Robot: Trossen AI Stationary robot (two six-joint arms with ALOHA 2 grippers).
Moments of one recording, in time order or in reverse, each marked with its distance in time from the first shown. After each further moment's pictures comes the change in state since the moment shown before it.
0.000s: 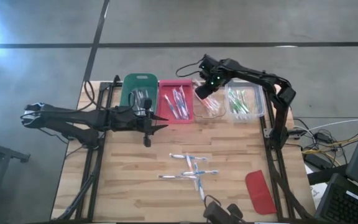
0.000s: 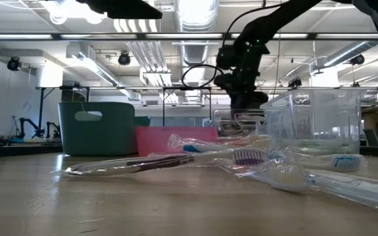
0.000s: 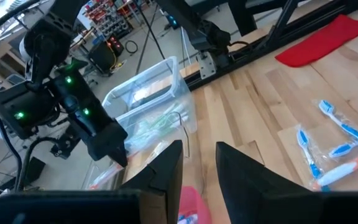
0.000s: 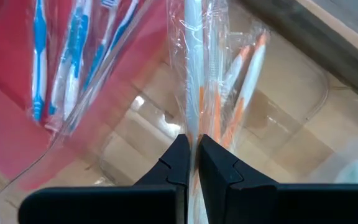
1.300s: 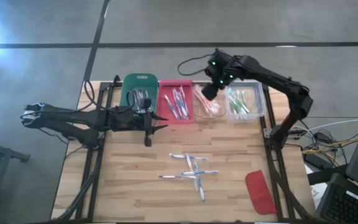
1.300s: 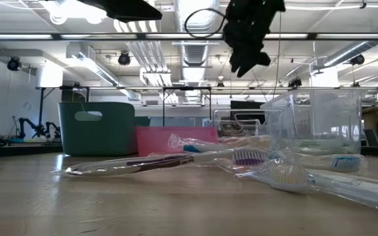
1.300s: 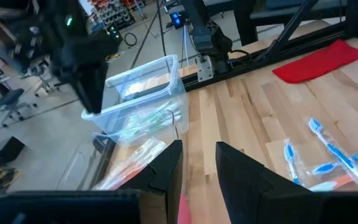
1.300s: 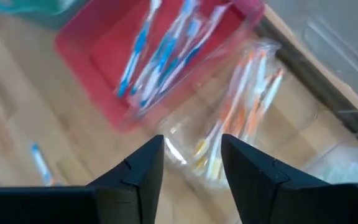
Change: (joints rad) left arm 0.001 0.000 0.000 -0.001 0.002 -0.144; right arm 0.094 -0.224 0.084 -0.129 -0.011 -0.079
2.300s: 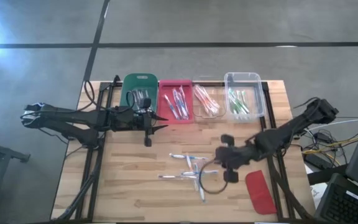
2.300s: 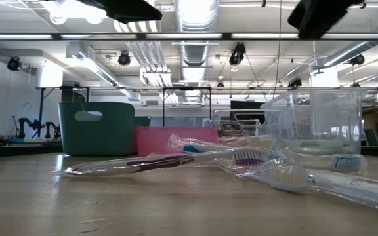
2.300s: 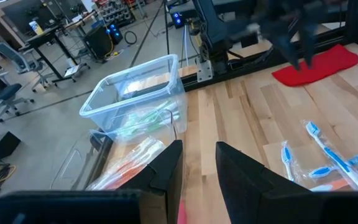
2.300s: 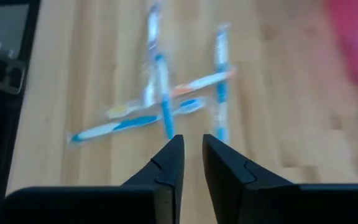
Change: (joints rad) left arm -0.001 0.001 0.000 0.000 0.000 -0.031; right arm 1.035 -0.365 -0.620 0.417 0.379 0.281
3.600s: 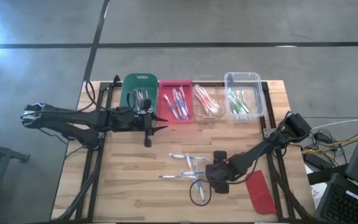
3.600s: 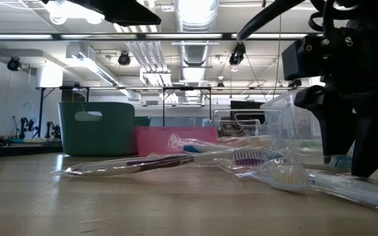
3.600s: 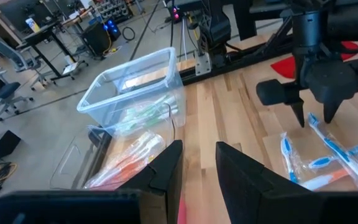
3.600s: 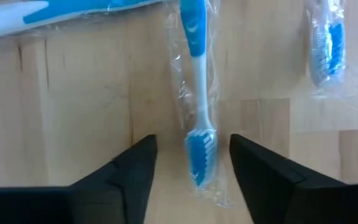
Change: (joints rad) left arm 0.000 0.000 -0.018 -0.002 0.000 0.012; right arm 0.062 0.493 -0.050 0.109 -0.062 0.082
